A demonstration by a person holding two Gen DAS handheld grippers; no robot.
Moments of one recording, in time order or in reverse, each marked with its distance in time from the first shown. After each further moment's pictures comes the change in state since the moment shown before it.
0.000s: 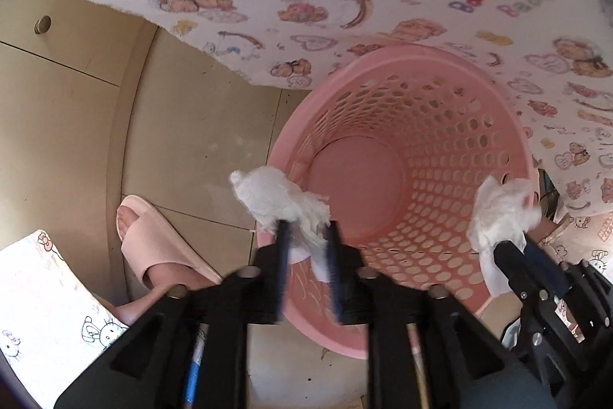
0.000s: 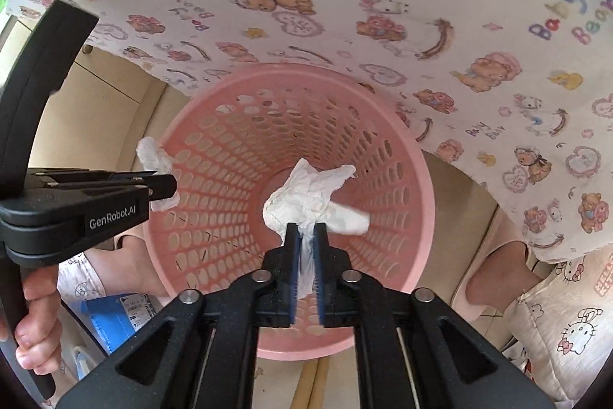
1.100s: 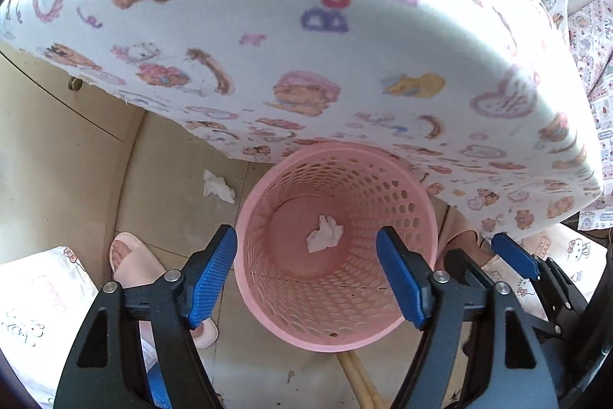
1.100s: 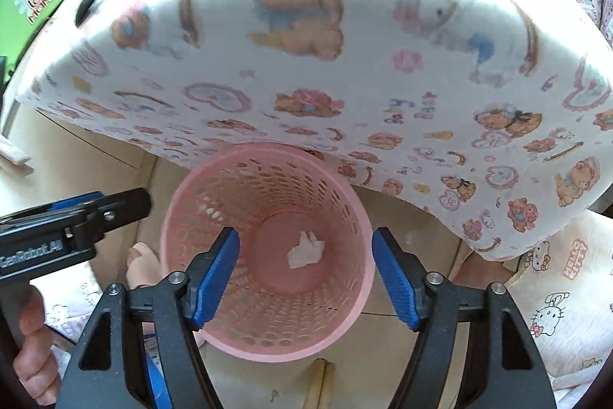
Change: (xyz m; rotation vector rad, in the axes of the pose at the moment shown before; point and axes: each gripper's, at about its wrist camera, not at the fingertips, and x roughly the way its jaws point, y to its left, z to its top) left arm -0.108 -0.014 -0.004 -0.016 -0.242 -0.121; right arm -0.082 -0.029 0.012 0.135 -0.159 -0.018
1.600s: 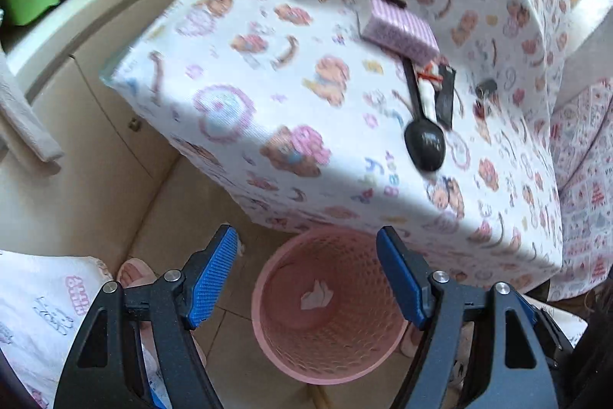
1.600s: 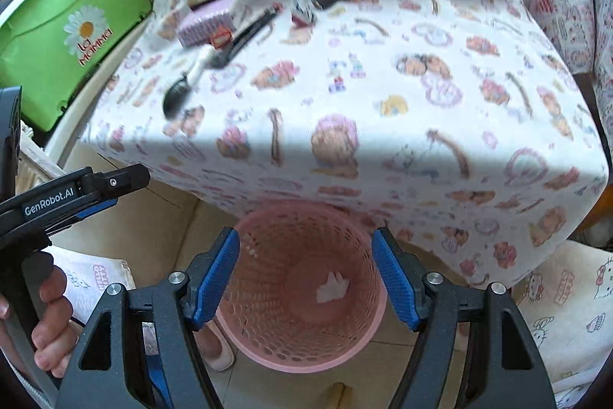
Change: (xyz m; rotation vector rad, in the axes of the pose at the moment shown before) left arm -0.089 0.032 0.005 -0.156 -0.294 -0.010; right arm -0.073 0.002 0.016 -0.020 -0.186 0.105
